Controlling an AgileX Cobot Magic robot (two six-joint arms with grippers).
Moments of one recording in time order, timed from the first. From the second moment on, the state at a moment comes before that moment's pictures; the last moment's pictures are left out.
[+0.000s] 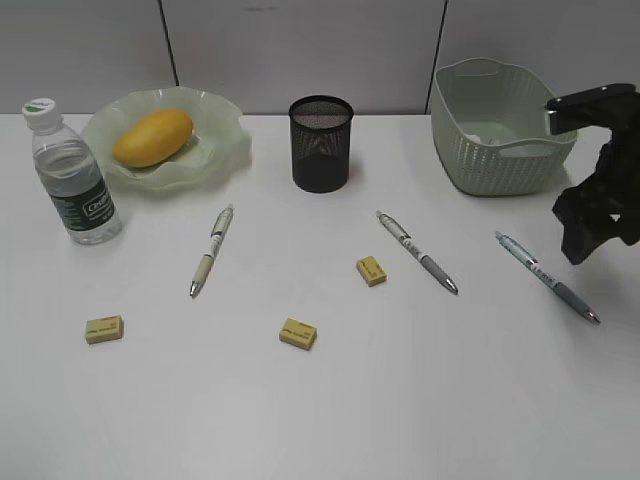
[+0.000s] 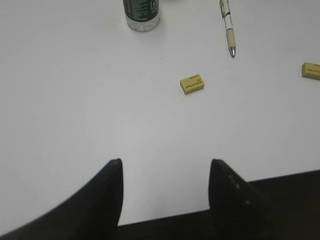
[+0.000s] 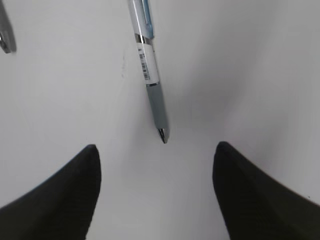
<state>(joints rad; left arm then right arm) -0.16 0.26 -0.53 -0.02 1.07 -0.01 0.15 1.76 -1.16 -0.07 0.89 -0.13</state>
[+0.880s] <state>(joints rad) -0.16 0.26 -0.53 -0.02 1.07 -0.01 0.15 2.05 -1.29 -0.05 0.75 -0.14</state>
